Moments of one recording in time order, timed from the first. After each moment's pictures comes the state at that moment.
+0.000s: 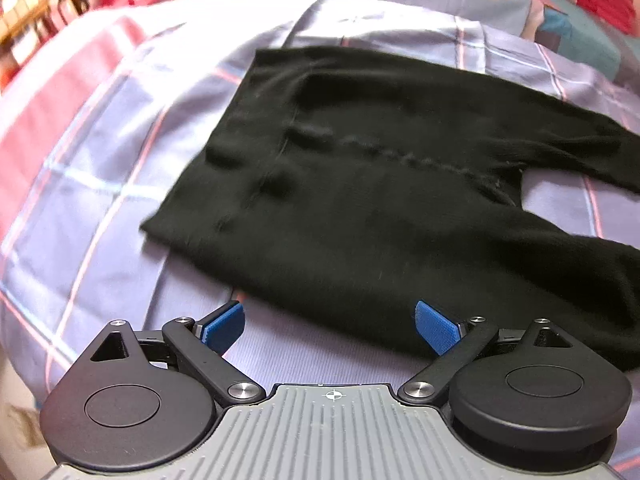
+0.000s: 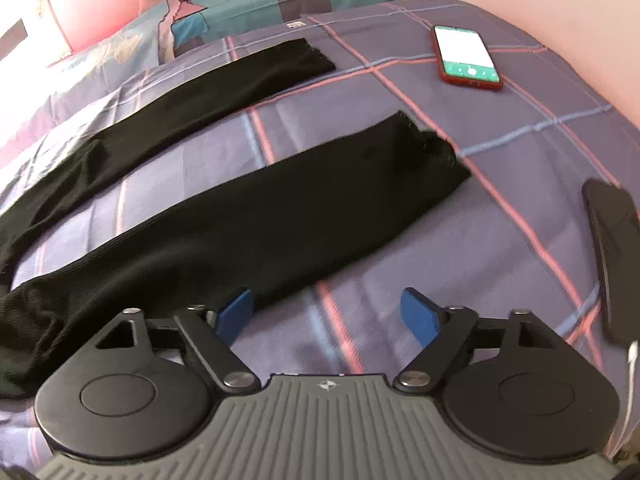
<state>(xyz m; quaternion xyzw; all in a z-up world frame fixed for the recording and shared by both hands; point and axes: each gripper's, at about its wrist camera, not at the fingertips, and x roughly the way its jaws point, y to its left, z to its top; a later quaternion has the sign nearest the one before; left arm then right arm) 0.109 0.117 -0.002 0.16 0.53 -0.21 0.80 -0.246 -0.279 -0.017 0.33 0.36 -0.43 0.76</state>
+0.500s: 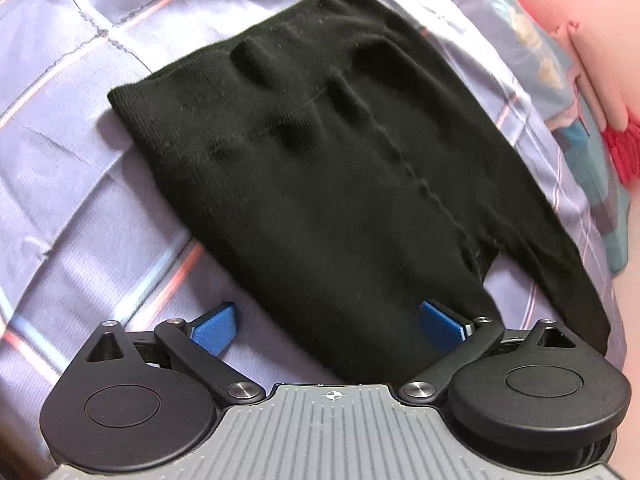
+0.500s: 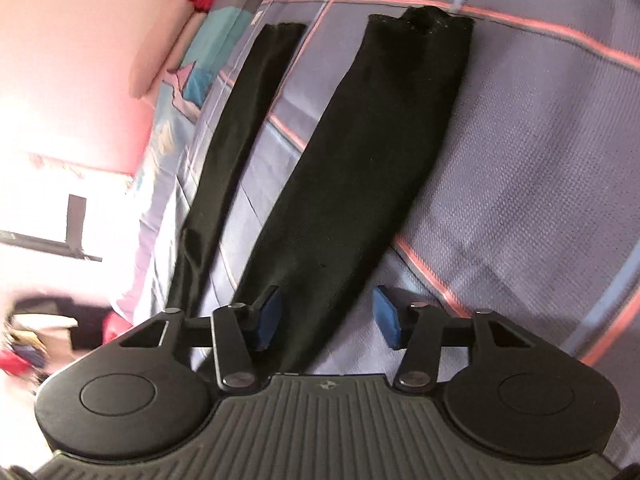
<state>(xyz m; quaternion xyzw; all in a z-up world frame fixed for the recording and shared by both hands) 0.160 0.153 -0.036 -0.12 0.64 -0.19 0.73 -0.288 -0.318 -0.058 0.65 0.17 -0.30 0.67</state>
